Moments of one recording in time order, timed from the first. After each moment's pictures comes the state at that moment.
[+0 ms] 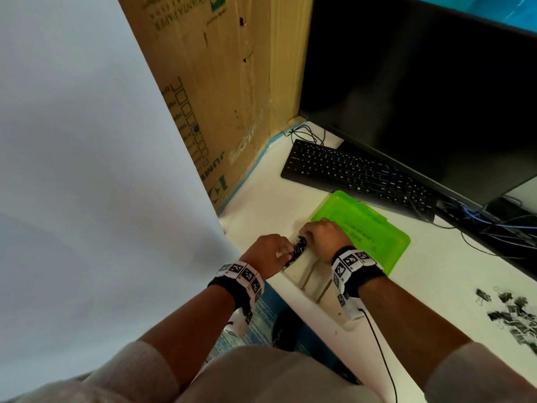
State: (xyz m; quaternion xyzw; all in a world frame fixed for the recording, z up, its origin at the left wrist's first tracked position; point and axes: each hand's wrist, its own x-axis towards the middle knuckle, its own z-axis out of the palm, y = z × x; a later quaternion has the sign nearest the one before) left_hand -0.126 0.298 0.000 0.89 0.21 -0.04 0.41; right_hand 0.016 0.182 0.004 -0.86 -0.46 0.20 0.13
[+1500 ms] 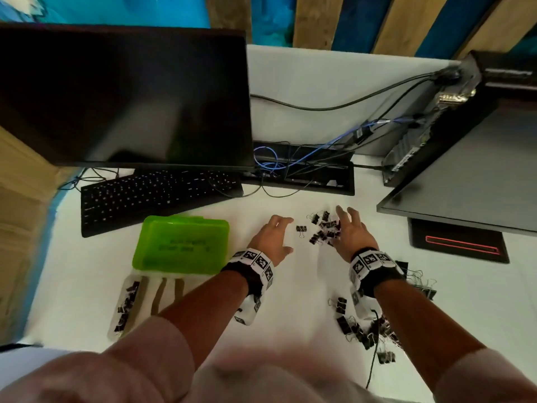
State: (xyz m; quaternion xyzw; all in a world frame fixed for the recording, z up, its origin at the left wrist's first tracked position) left_hand 0.095 -0.004 -0.011 0.93 -0.05 -0.23 0.28; right_hand 0.112 -0.217 -0.010 -0.97 0.05 0.21 0.15
